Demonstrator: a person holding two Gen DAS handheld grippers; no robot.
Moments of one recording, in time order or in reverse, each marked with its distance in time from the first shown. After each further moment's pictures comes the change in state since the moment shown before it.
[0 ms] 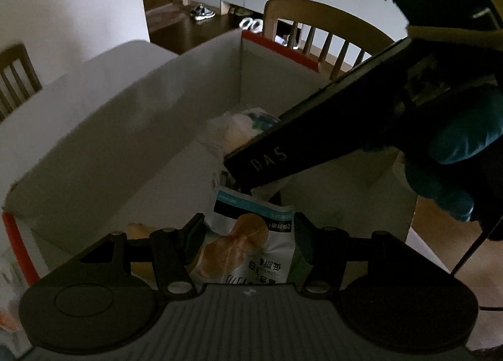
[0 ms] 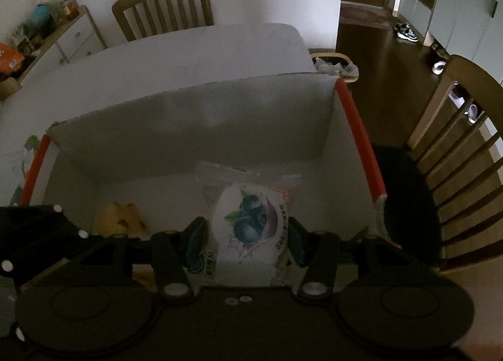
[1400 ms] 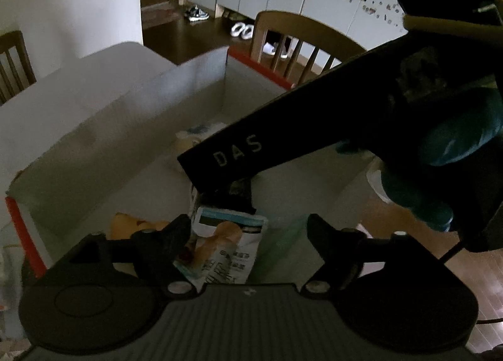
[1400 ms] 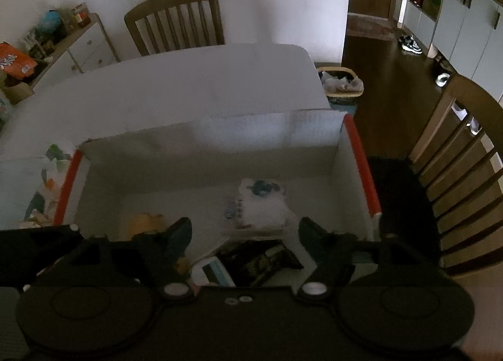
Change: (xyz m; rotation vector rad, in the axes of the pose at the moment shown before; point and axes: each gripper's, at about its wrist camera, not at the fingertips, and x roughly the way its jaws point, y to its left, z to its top) left arm -0.056 -0.007 -0.016 -0.061 -0.036 -0.073; right arm -0.036 0.012 0.007 -0.027 -0.043 0.020
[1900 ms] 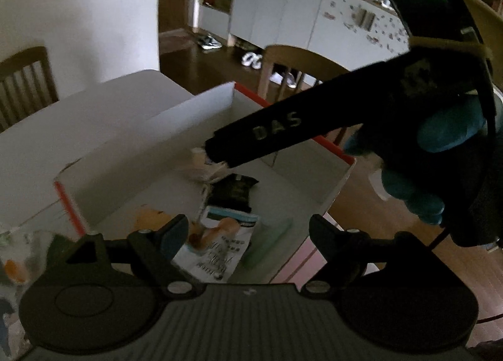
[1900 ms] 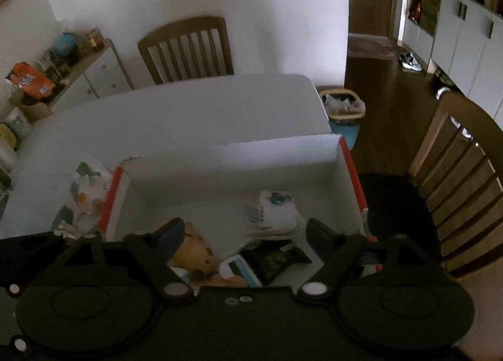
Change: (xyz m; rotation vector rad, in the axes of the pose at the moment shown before) left arm -0.038 -0.004 -0.004 -0.039 -0.126 0.050; right arm -0.051 0.014 -0.009 0.010 -0.107 0.036
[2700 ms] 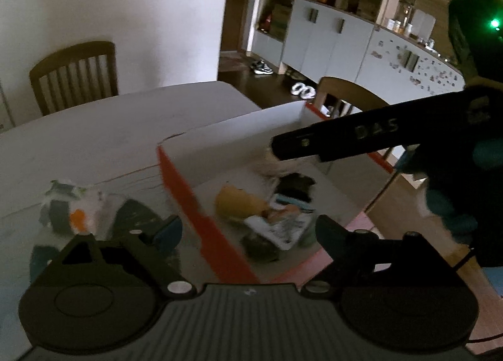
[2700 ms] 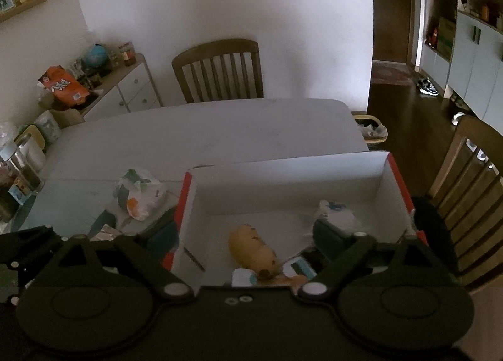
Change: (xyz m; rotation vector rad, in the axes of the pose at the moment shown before) left arm -0.067 0.052 -0.053 -0.139 -0.125 0.154; right arm -0.024 0.067 -0.015 -0.040 -0.090 0.050
